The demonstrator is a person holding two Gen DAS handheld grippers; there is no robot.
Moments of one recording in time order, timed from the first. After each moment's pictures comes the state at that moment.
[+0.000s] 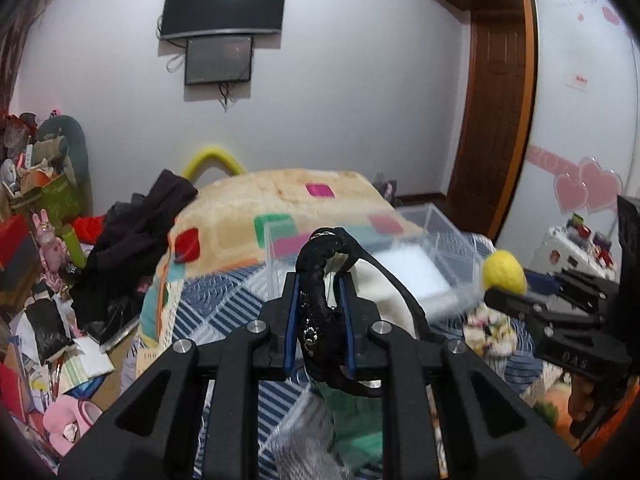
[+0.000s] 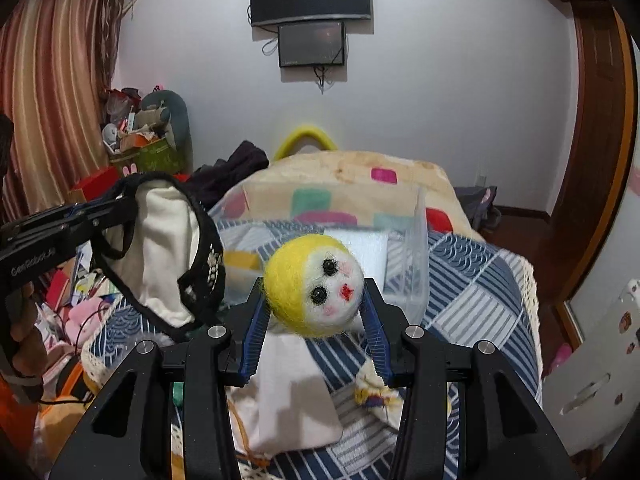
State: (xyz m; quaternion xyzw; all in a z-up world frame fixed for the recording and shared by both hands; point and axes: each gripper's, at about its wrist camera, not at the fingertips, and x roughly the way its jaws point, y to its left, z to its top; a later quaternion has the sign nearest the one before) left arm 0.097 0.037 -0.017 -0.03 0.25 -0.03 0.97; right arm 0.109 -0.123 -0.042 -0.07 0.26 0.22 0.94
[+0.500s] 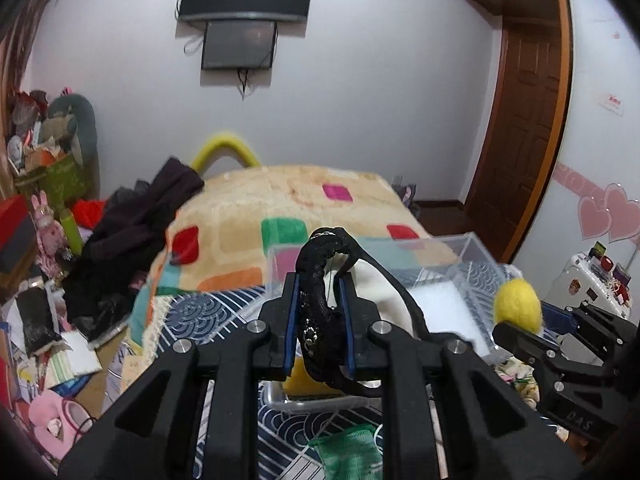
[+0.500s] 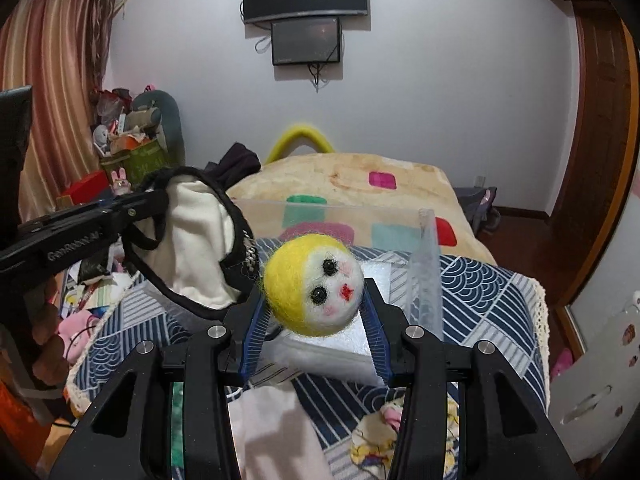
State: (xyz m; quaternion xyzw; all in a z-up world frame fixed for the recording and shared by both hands) left arm 0.172 0.044 -0.026 -0.06 0.26 0.01 0.96; right arm 0.156 -0.099 -0.048 -0.07 0.27 0.21 0.94
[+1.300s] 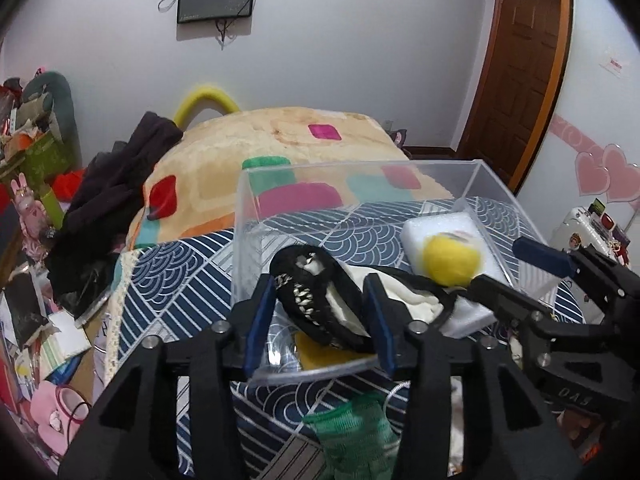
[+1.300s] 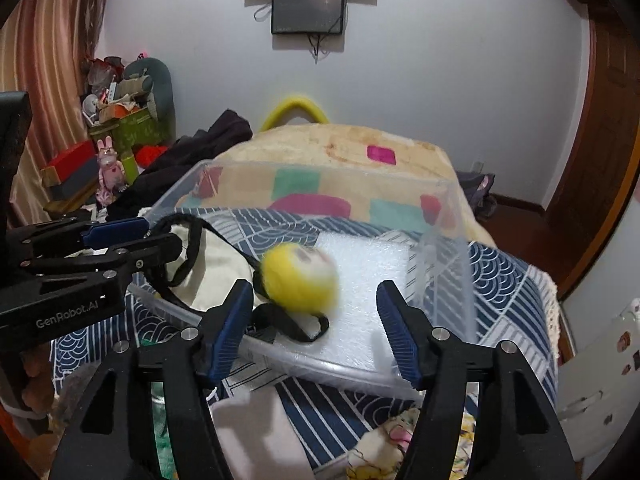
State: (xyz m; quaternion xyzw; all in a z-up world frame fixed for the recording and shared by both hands) left arm 0.198 0.033 -0.073 -0.05 0.35 -0.02 0.93; right arm 0.168 -0.094 -0.062 -0.10 0.30 0.20 0.93
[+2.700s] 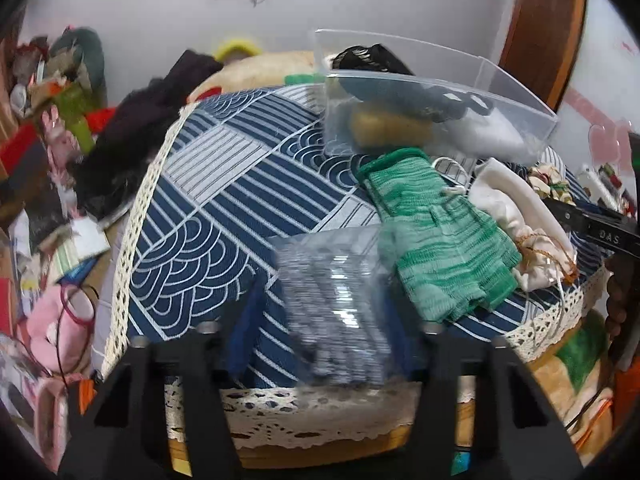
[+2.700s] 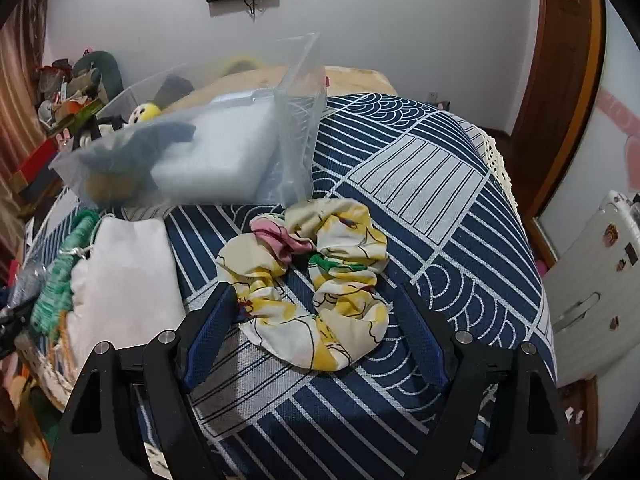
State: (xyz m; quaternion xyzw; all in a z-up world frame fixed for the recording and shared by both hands) left arm 0.064 0.049 -0.153 -0.06 0.41 0.01 0.91; right arm 0.136 -0.179 -0.130 -0.06 0.38 0.11 0.92
